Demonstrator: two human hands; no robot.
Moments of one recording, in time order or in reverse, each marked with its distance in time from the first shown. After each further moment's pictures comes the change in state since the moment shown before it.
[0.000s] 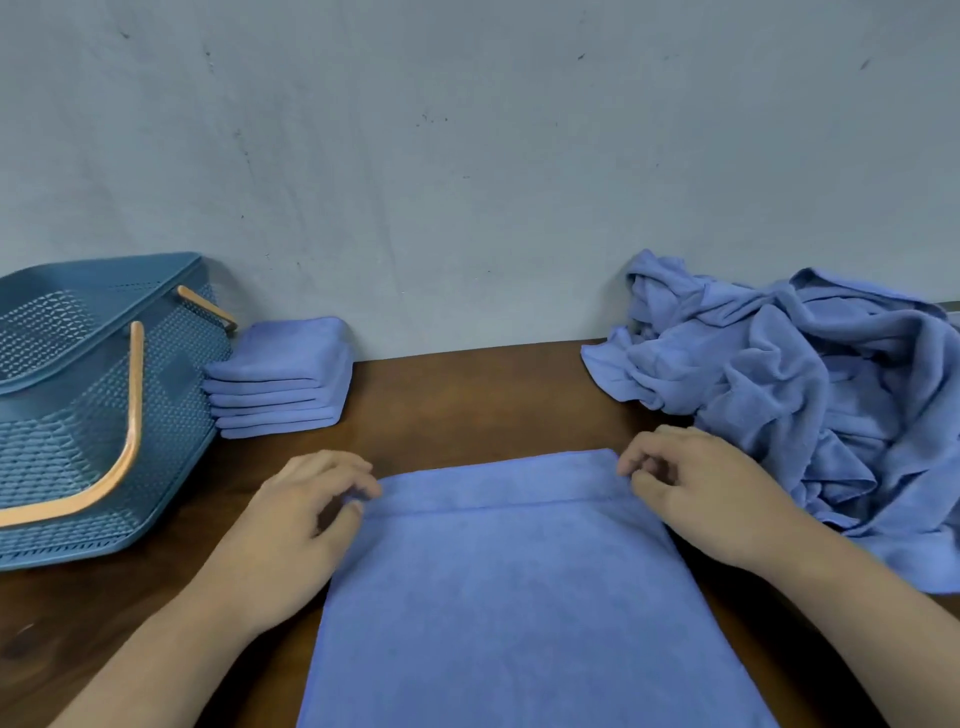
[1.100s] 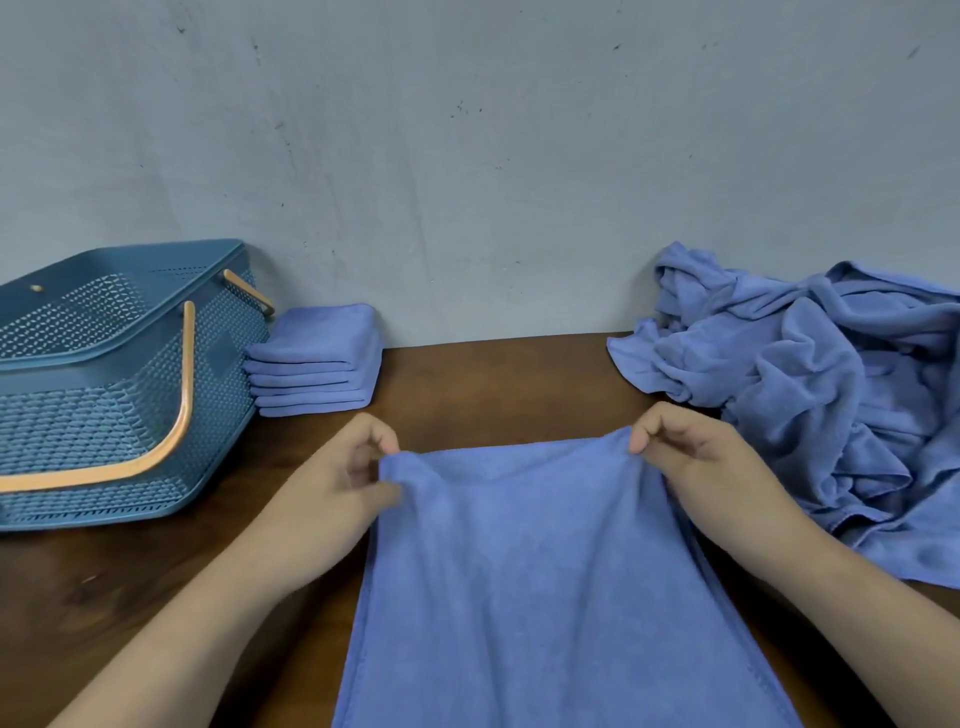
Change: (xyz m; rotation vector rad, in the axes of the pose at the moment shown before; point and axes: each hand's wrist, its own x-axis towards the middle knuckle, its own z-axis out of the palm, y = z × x) left_hand -0.005 0.041 -0.015 -0.637 -0.056 -0.260; right_hand -0.007 -0.032 0.015 0.682 0.093 0.053
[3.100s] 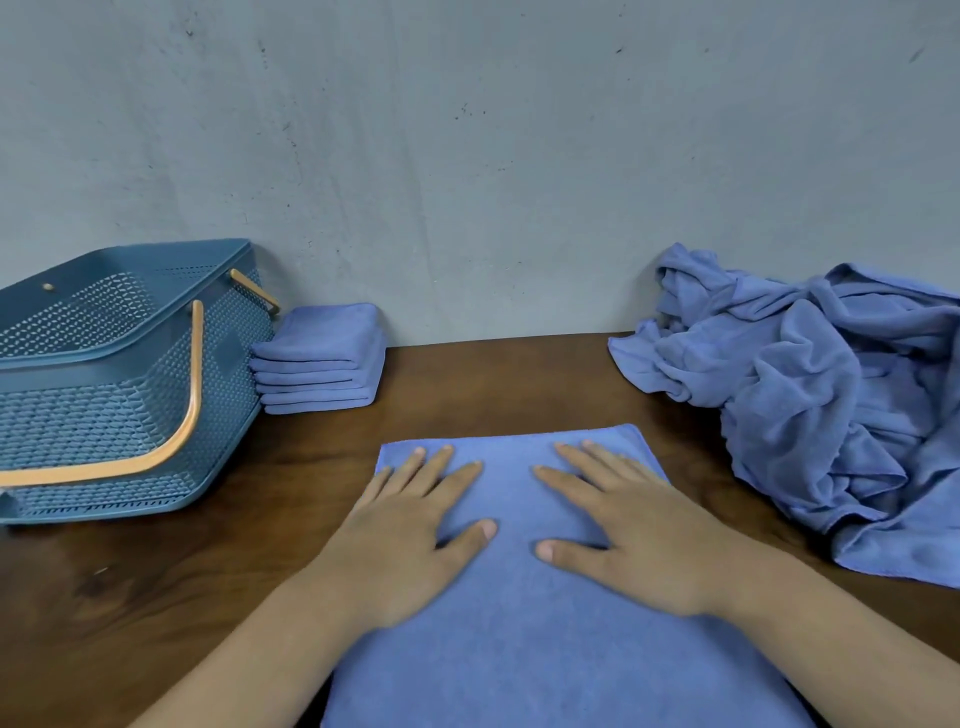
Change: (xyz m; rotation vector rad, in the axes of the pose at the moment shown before) left_hand -0.001 -0.023 0.051 0.964 -0.190 0.055; right_hand -0.012 0.008 0.036 -0.874 -0.501 -0.218
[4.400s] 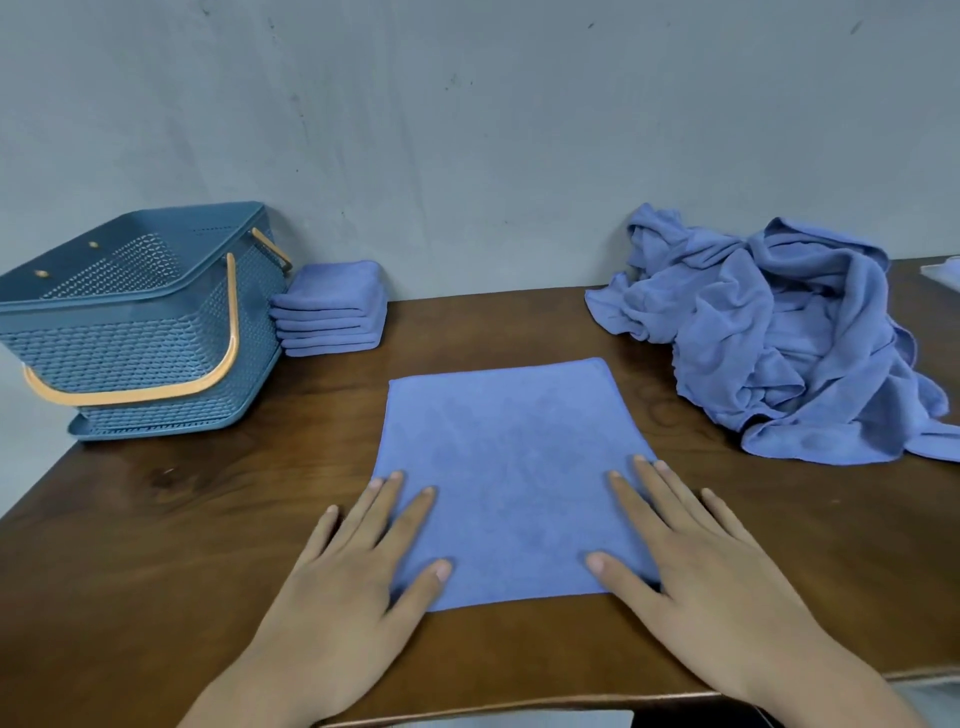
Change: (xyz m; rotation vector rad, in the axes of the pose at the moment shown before) left_hand -0.163 0.036 -0.001 0.044 -0.012 -0.066; right_hand -0.164 -0.060 0.013 -0.085 0.056 0.319
